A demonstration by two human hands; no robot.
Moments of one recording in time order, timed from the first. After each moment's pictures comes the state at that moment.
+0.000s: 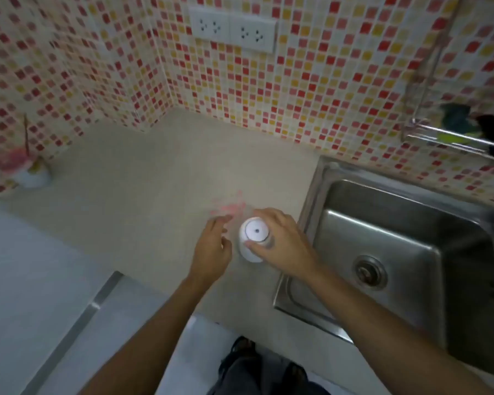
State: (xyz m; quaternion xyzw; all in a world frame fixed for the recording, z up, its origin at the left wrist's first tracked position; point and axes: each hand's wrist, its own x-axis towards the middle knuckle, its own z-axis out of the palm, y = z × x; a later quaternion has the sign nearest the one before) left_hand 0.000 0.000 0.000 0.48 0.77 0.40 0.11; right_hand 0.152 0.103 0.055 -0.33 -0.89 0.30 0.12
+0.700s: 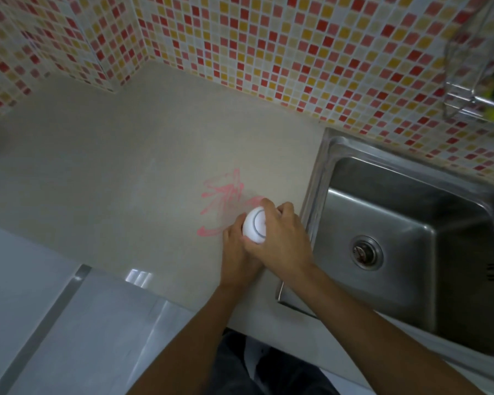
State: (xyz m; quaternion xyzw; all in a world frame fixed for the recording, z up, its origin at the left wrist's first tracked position) left_hand 0.046 0.025 -0.060 0.38 0.75 0.48 0.25; right_hand 0.113 0.085 0.039 -0.48 -0.85 0.21 0.05
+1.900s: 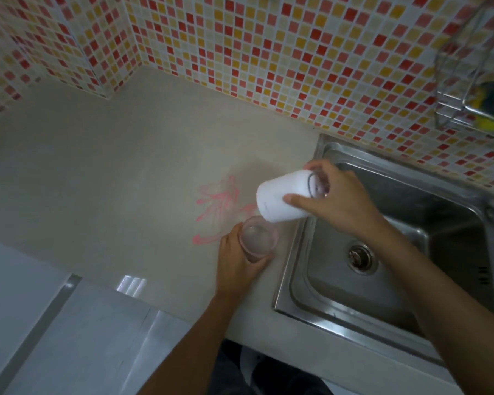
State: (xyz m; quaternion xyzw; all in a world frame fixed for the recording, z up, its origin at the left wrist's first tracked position) left_hand 0.041 0.027 -0.065 0.38 0.77 0.46 0.22; right_hand 0.152 0.178 0.114 -0.48 -0.81 0.32 0.09
